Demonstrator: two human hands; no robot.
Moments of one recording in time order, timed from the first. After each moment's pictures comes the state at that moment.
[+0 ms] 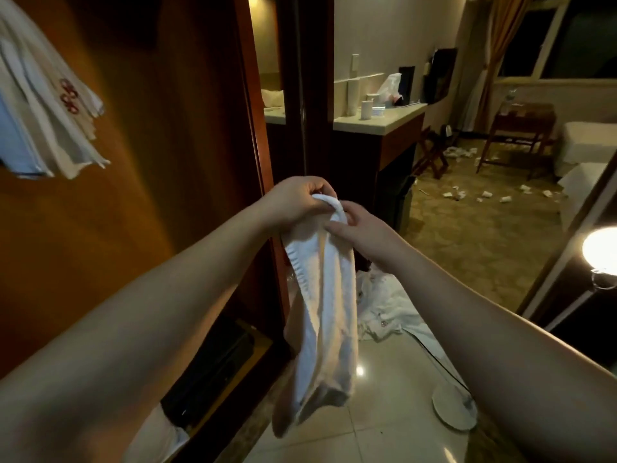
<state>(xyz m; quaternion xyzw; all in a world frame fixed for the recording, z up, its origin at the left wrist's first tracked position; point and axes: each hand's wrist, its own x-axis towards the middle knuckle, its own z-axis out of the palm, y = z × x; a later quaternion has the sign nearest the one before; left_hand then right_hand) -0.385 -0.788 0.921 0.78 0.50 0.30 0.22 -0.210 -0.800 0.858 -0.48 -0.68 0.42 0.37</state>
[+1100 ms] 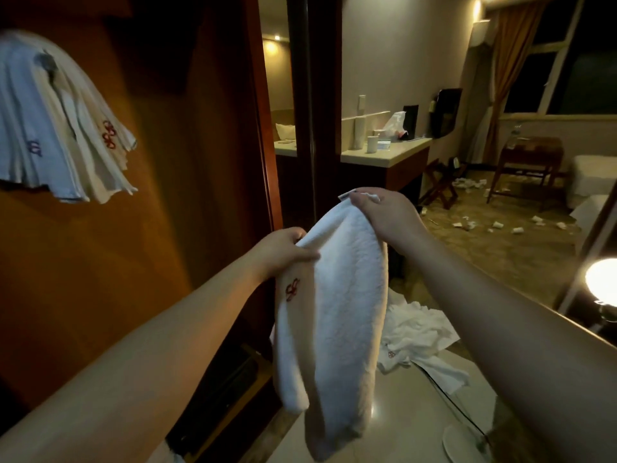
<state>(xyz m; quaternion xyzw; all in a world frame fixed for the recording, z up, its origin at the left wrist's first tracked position) -0.398 -0.817 0.890 0.71 0.59 0.29 0.25 -0.171 -0.804 0.924 -0.50 -0.69 0.21 0.48</state>
